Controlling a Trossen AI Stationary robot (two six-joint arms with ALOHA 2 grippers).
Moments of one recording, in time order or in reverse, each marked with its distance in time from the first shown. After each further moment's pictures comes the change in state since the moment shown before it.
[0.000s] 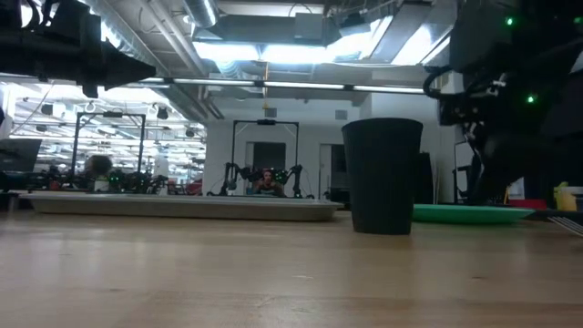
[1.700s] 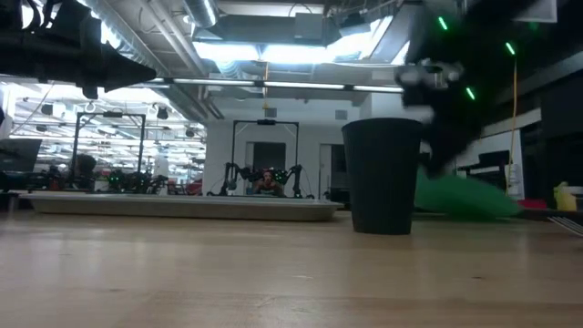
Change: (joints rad) left arm 0.000 0.000 0.000 -0.024 0.000 -0.002; right arm -0.208 0.000 0.139 0.028 0.116 0.038
